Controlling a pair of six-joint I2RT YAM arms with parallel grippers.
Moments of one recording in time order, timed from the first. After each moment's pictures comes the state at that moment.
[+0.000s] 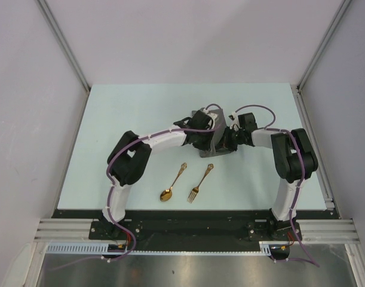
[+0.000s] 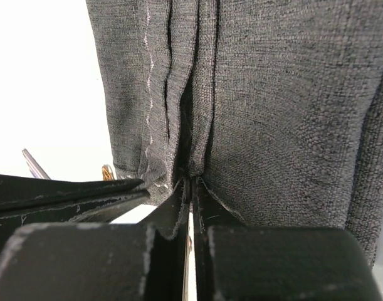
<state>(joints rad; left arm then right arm) -0.77 2.10 1.55 -0.37 0.13 -0.32 0.24 1.92 1.05 -0.07 -0.62 0.51</state>
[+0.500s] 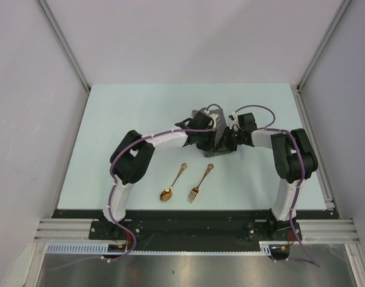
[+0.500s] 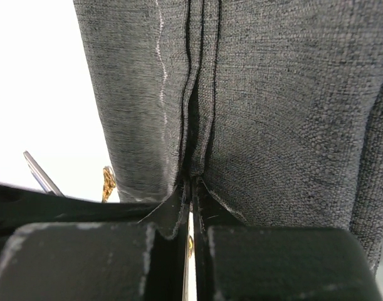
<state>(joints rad) -0.76 2.13 1.55 -0.29 0.23 -0.42 0.25 1.92 1.04 -0.06 -0.61 0.52</state>
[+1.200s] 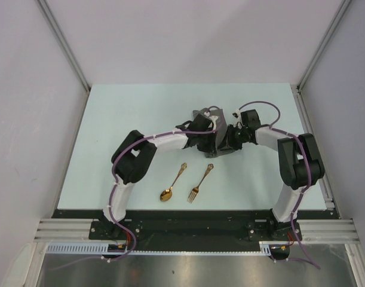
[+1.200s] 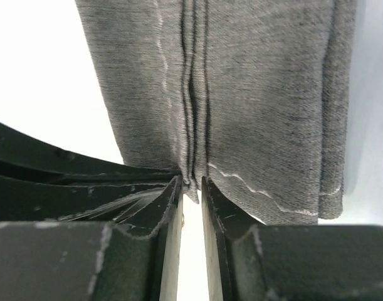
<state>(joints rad) -0.76 2.16 1.52 -0.22 0.26 -0.45 0.23 1.83 1.06 -0.22 -0.50 0.46</state>
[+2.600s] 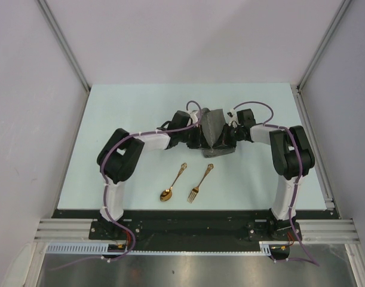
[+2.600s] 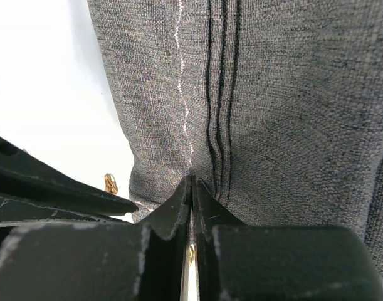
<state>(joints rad) -0.61 2.05 1.26 0.09 0.53 -0.63 0.23 1.97 1.14 -0.13 -0.62 0.48</state>
